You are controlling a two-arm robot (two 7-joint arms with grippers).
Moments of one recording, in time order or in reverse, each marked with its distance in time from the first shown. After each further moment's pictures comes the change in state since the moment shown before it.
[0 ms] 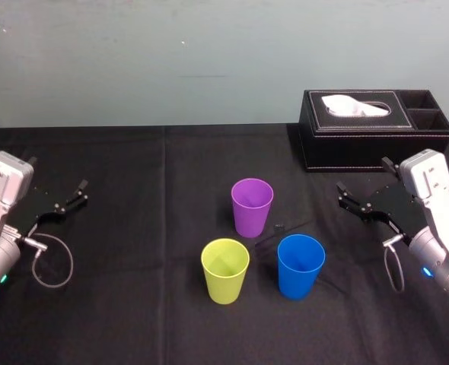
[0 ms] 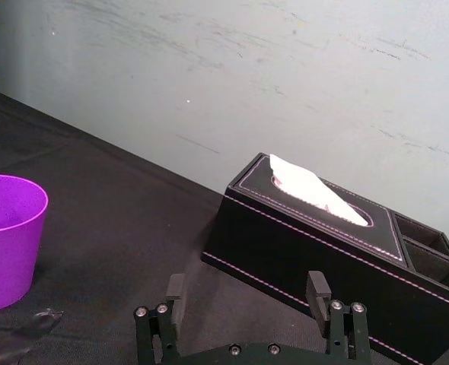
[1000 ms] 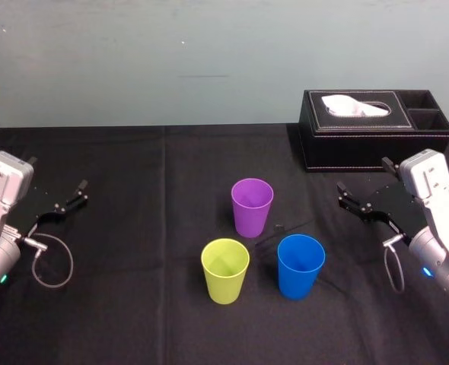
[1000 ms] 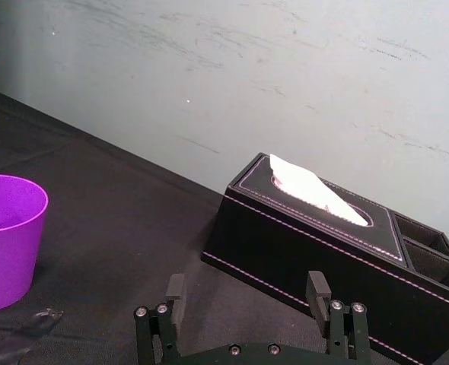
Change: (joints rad) left arm 0.000 0.000 0.000 0.000 0.000 0.000 0.000; right arm 0.000 0.000 0.000 0.000 0.000 0.000 0.000
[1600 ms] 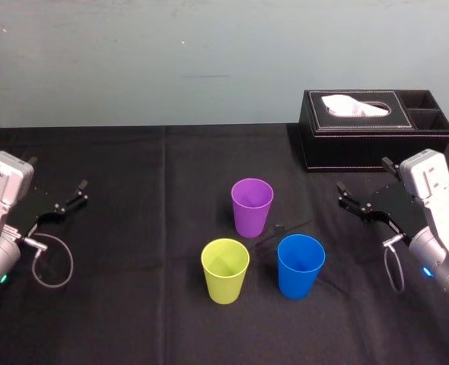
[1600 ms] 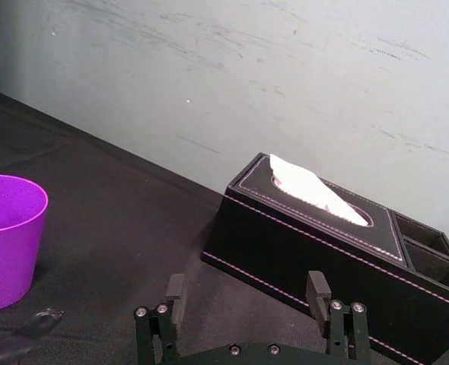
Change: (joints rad) left arm 0.000 0.000 0.000 0.000 0.000 0.000 0.000; right arm 0.000 0.000 0.000 0.000 0.000 0.000 0.000
